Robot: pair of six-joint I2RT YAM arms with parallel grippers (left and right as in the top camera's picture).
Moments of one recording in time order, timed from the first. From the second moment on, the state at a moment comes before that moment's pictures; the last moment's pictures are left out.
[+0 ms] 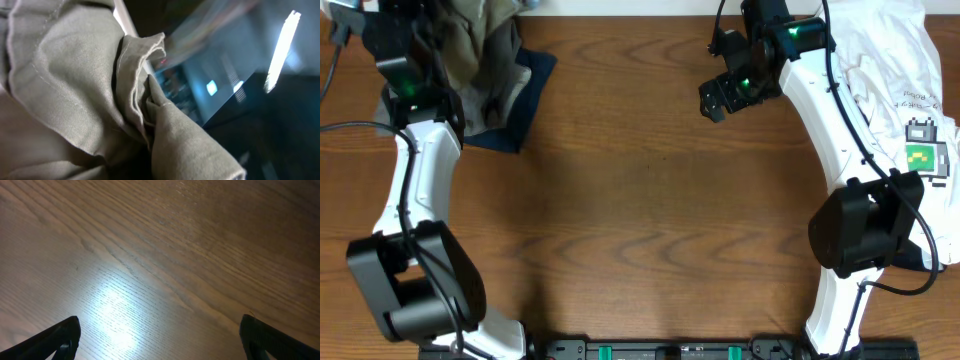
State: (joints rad) left arm 0.22 1.77 1.35 0.60 -0.13 -1.24; right arm 0.24 2.09 2.01 -1.19 -0.20 -0.19
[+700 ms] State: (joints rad) left arm 0.32 2.16 1.56 0.77 0.38 -1.53; right arm 0.24 2.10 2.01 -1.15 -0.22 -0.19
